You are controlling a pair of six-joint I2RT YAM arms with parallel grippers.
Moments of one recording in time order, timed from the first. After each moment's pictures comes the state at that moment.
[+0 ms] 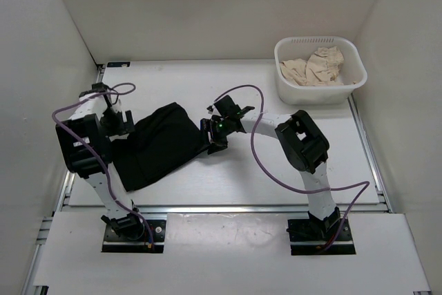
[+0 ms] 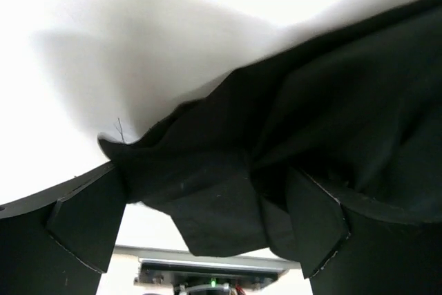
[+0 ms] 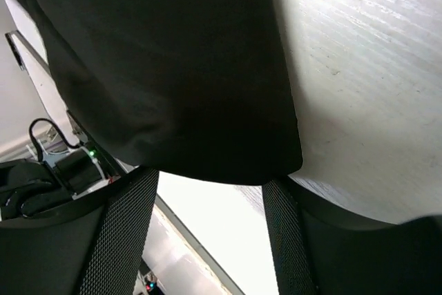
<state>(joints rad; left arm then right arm) 0.28 1.90 1.34 -0.94 0.01 0.00 0.74 2.13 1.45 -0.32 -0.59 0.66</state>
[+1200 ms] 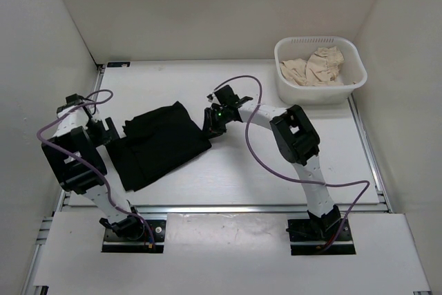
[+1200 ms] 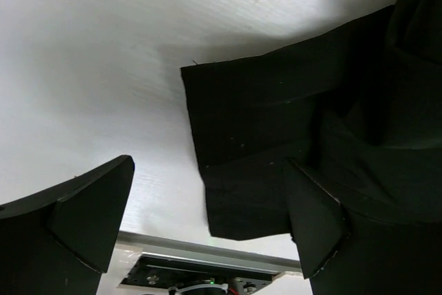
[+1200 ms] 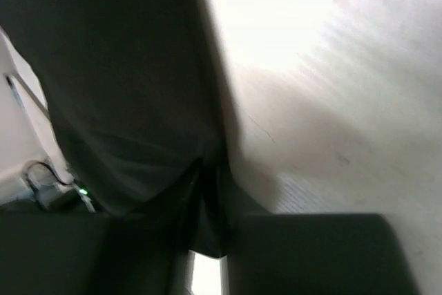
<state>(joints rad) 0.48 1.74 1.23 -0.91 0.04 0.00 0.68 2.28 1.68 -0.37 -0.57 0.59</state>
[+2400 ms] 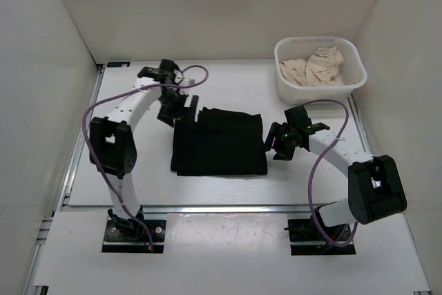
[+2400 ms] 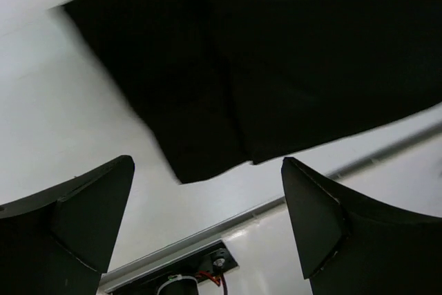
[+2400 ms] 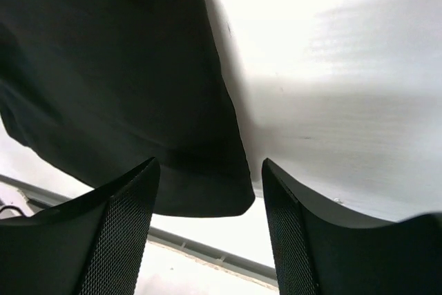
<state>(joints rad) -0.23 1.87 1.65 -1.12 0.27 0.00 0.36 1.41 0.78 -0.47 -0.27 0.68</state>
